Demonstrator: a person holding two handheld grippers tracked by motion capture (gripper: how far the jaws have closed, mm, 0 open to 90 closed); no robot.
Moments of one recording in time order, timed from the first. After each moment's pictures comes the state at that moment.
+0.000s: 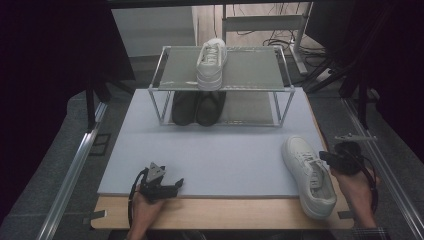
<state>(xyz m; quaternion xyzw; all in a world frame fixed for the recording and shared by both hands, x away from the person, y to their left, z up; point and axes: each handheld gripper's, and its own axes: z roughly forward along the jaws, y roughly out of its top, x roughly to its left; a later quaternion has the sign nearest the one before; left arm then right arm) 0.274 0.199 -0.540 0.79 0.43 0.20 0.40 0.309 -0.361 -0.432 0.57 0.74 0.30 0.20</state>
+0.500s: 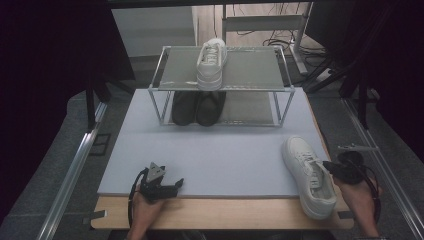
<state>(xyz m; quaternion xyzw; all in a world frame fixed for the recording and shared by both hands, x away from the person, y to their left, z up) 0.274 0.199 -0.540 0.79 0.43 0.20 0.40 0.296 -0.375 -0.458 0.59 0.73 0.29 0.18</state>
